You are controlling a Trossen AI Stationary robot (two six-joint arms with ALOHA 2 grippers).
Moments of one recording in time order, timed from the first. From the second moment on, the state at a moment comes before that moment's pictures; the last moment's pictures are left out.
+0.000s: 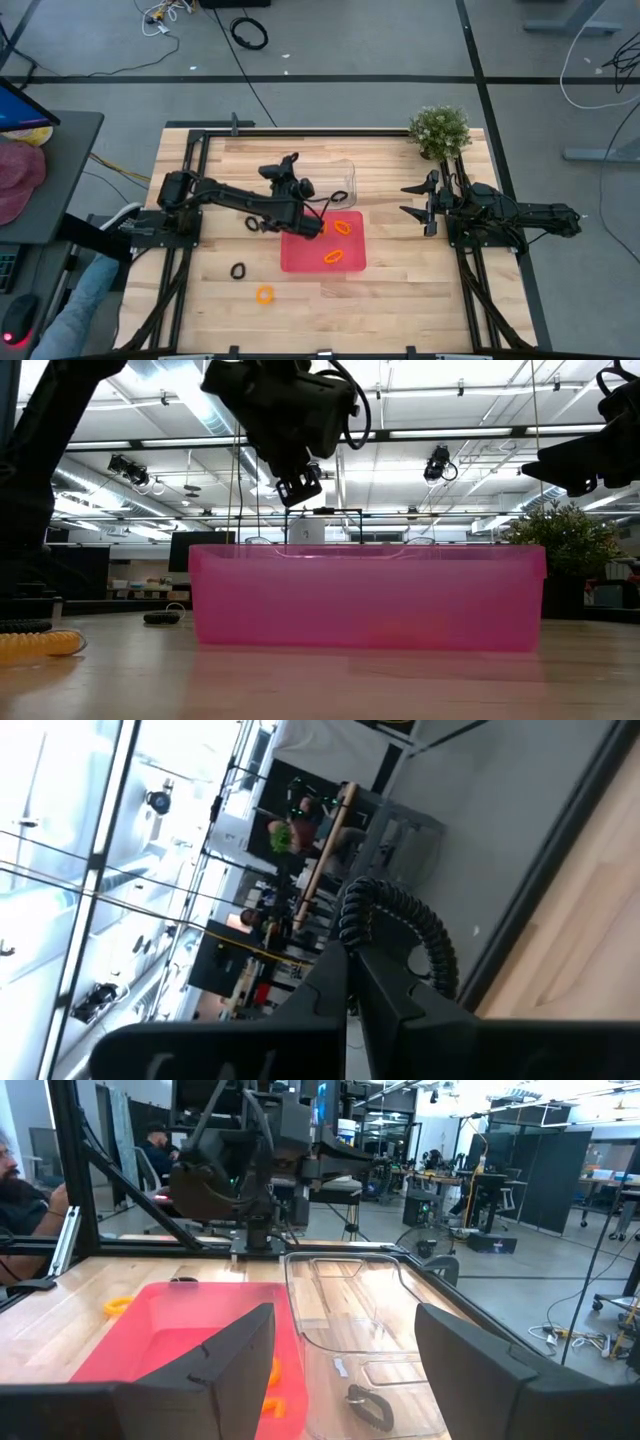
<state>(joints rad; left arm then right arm) -0.12 1.95 1.50 -1.43 -1.57 -0.77 -0.05 0.01 0.03 0.01 0.08 -0.09</state>
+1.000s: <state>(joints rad) -0.16 1.95 1.50 -1.40 -1.48 -0.86 -0.05 0.01 0.03 0.01 0.08 -0.09</state>
